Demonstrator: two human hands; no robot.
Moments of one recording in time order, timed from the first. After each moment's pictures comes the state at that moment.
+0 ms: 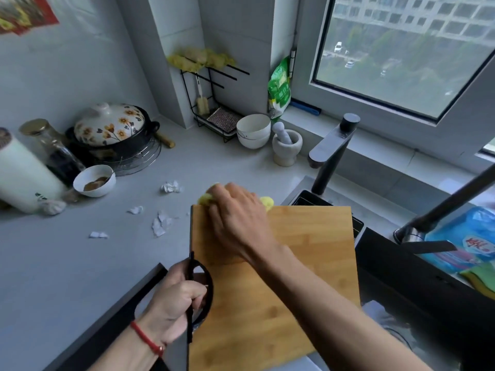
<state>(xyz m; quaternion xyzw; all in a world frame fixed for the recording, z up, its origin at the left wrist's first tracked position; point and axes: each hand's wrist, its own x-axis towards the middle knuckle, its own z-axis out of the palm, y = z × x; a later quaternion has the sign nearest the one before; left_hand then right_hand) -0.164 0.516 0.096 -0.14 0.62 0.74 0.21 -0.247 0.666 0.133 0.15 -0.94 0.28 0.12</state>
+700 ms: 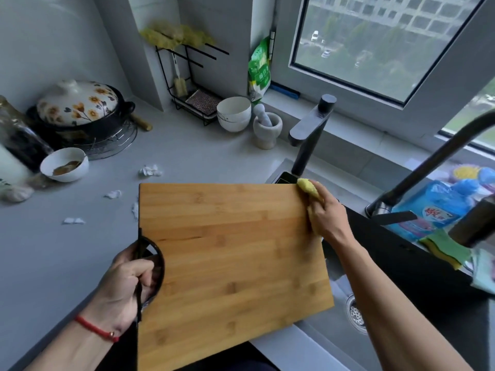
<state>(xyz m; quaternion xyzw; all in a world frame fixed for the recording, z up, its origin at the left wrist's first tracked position) -0.151 0.469 0.096 -0.20 0.60 0.77 0.12 -0.216 0.861 0.049 -0.18 -0.89 0.41 0.04</state>
